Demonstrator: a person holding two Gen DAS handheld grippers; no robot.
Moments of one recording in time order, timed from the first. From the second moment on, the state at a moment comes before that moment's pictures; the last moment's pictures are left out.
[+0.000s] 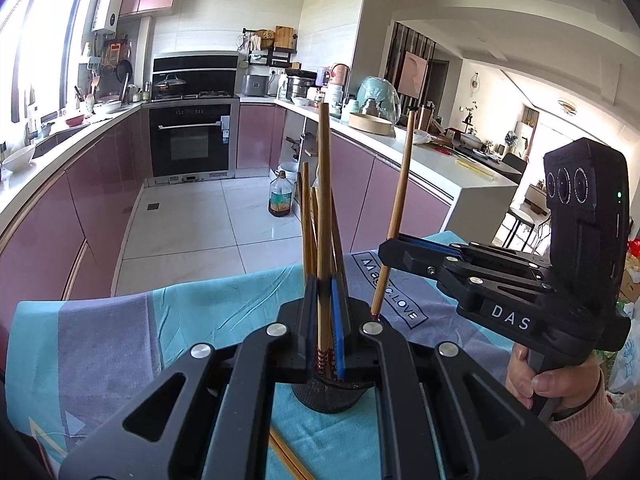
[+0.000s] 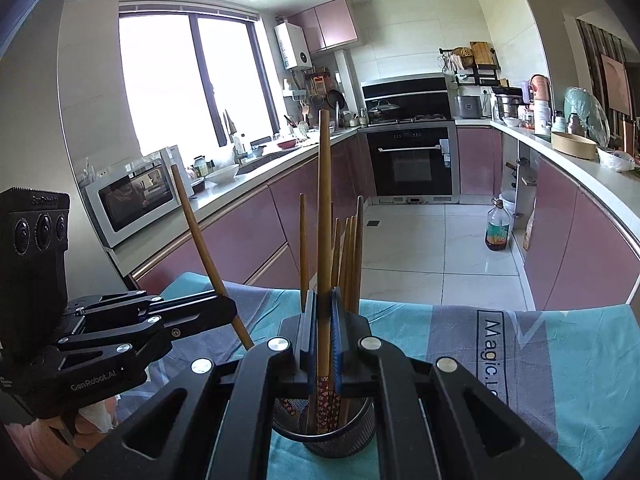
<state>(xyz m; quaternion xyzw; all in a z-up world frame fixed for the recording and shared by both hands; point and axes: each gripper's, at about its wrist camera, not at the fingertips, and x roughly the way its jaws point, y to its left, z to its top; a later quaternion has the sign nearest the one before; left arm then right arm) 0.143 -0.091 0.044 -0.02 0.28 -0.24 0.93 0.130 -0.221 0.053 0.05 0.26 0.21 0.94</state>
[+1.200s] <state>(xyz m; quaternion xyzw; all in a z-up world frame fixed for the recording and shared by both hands) 0.202 -0.105 0.022 -0.01 0.35 -0.24 0.91 0.154 -0.208 0.026 0.04 0.31 0.20 0.93</state>
